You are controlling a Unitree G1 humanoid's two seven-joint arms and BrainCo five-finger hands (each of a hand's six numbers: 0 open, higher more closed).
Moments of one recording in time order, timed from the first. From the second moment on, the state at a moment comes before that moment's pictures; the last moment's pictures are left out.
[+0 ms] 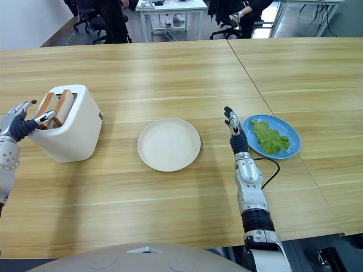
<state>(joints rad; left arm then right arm) -0.13 0.84 0.17 0.23 0.53 0.14 0.00 -0.16 -0.17 -0.11 0.37 0.03 -0.42 0.08</state>
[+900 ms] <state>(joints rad) -0.11 0.88 0.15 0.24 0.60 0.26 0.07 -0.13 -0.18 -0.11 0.31 0.03 -0.40 0.09</state>
